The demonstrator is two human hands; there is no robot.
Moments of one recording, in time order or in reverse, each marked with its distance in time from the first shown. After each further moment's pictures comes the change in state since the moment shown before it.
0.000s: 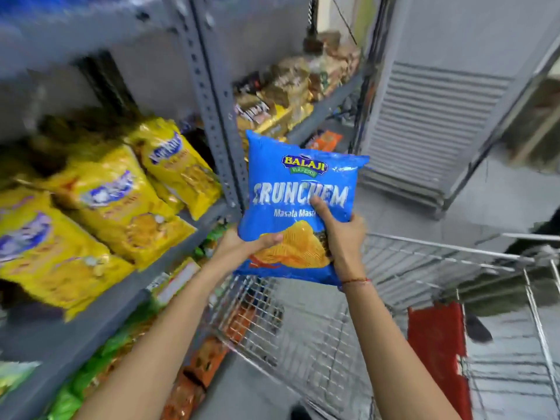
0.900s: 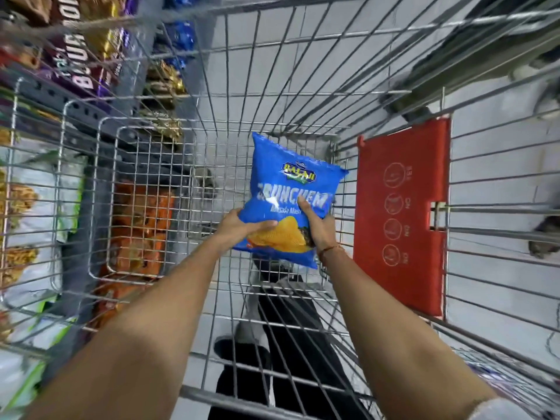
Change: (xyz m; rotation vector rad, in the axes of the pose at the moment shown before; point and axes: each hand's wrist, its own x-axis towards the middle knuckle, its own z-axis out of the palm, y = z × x) left_hand 0.075 -0.314 0.207 0.311 -0.462 -0.683; right_hand -0.025 0.327 -0.242 -0.082 0.431 0.707
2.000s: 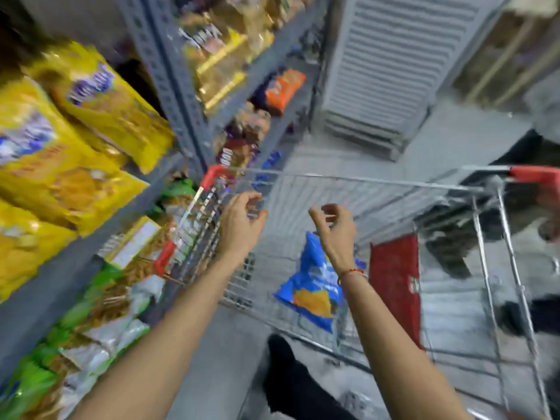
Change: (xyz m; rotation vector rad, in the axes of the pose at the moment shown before) left_hand -0.261 0.090 -0.123 0.058 0.798 0.883; right_hand -0.221 -0.177 0.092 -0.473 -0.042 -0.814
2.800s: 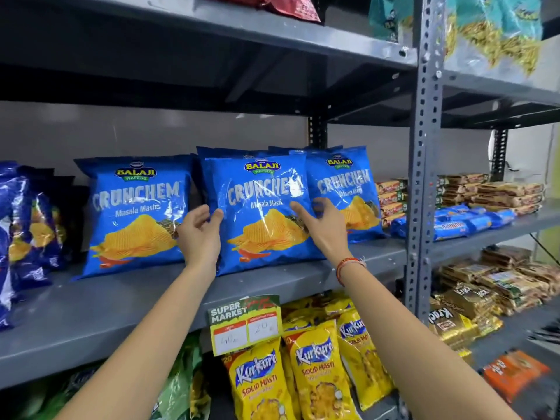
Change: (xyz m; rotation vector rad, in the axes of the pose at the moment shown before) left_hand -0.029 0.161 -0.479 -0.315 1.294 0.096; right_hand -0.118 -0.519 0.168 0.347 -0.516 -0.920
